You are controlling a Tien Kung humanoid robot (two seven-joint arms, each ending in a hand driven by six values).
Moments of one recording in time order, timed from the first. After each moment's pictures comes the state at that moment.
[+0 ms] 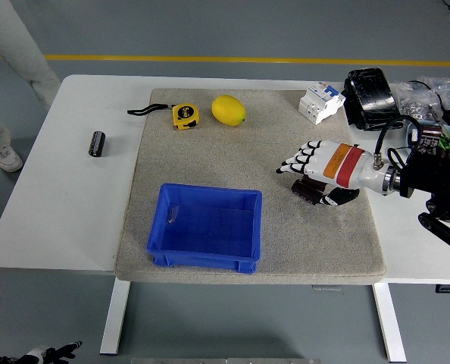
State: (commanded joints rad) left arm -0.19 0.09 -1.05 -0.21 1.24 0.01 0.14; right arm 0.85 -0.45 0.36 0.94 -2.15 -0.29 0.49
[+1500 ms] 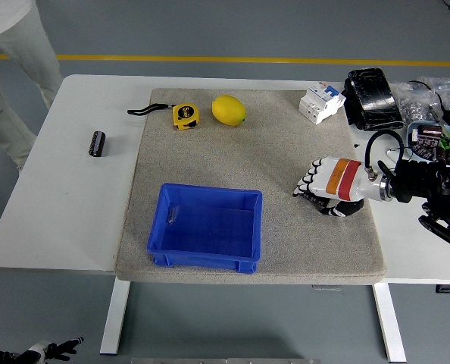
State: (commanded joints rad) left arm -0.21 0.09 -1.07 -0.21 1.27 0.01 0.15; right arm 0.96 -0.39 0.09 0.76 -2.16 -0.35 0.49
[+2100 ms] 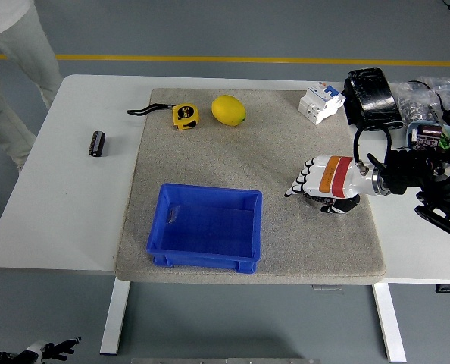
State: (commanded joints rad) left arm -0.20 0.10 -1.07 -0.21 1.27 0.01 0.14; right arm 1.03 -0.41 0.05 0.86 -2.18 -0.23 0.50
